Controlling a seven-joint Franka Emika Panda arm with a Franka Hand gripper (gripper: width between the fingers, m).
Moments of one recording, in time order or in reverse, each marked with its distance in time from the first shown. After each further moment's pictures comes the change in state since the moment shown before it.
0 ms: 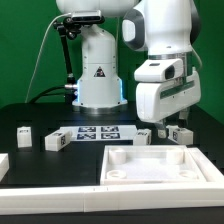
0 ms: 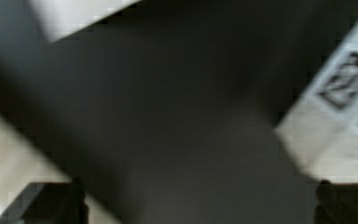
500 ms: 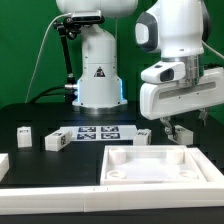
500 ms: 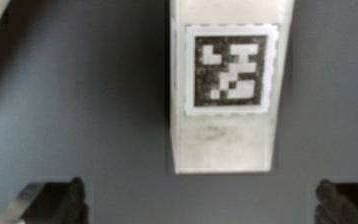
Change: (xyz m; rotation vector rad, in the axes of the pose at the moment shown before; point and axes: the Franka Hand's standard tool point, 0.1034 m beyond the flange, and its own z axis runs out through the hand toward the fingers) arm 0.003 -0.026 0.005 0.032 -0.041 0.330
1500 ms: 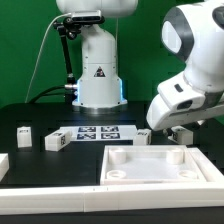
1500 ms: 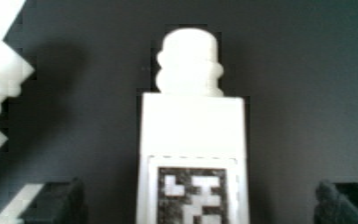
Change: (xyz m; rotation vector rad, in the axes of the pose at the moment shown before) arm -0.028 -0.009 0.018 0.011 -0.671 0.013
